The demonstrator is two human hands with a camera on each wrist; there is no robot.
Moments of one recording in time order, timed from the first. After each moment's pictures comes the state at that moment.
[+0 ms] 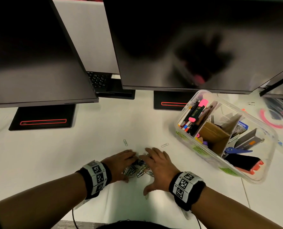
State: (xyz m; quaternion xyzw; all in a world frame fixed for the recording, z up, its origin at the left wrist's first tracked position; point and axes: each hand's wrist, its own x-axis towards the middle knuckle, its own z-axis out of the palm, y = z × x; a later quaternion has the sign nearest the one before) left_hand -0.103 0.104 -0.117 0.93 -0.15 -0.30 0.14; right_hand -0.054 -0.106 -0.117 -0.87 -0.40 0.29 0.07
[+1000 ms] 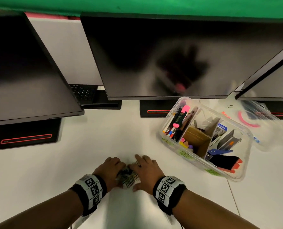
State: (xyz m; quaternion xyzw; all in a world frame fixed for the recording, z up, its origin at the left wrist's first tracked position) left_hand -0.094 0.096 -0.127 0.94 -0.06 -0.28 0.18; right_hand -0.048 -0.093 -0.119 -0.88 -0.35 0.31 0.05
